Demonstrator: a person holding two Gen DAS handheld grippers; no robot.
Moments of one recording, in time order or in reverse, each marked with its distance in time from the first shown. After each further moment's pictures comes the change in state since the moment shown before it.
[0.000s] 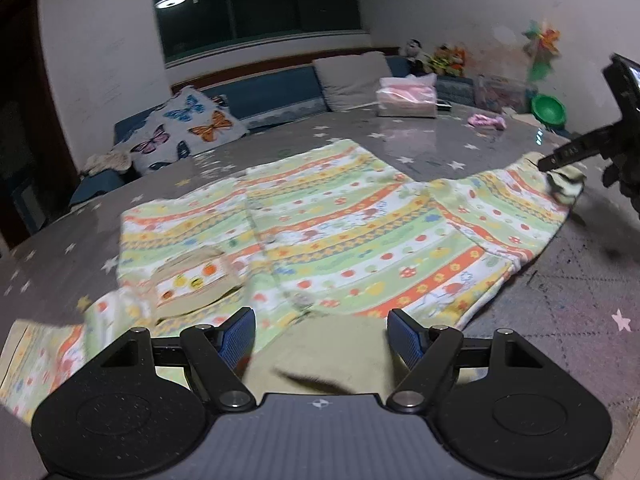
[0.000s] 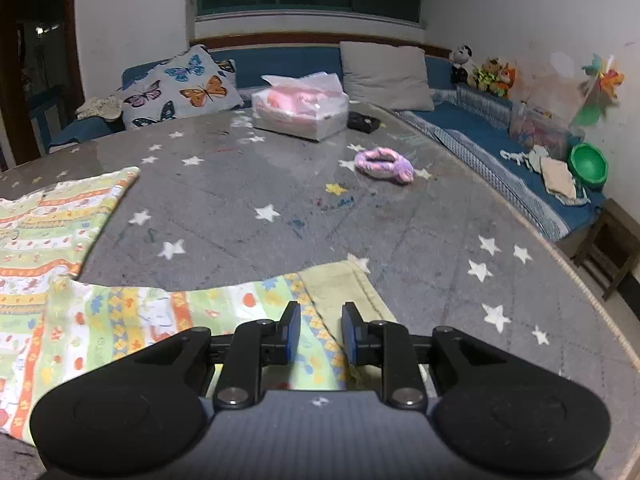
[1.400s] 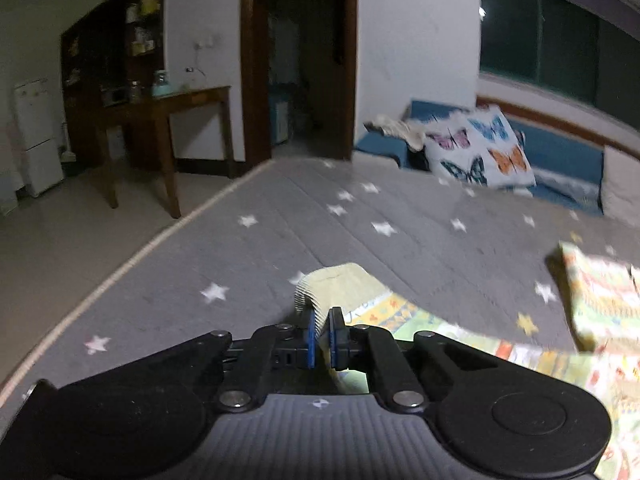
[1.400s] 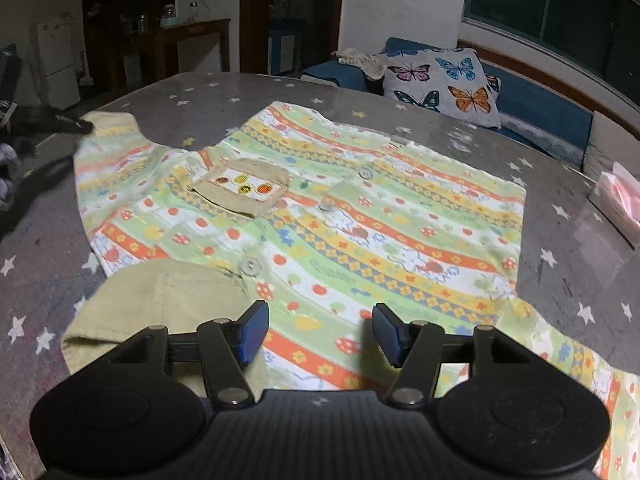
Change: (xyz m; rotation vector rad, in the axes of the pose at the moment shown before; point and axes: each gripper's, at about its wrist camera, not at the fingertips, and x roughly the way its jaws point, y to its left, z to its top) left arm -0.048 0.269 -0.057 -0.583 -0.029 0.610; right arm -0.042 0.235 -0.029 -0.502 0.041 0.497
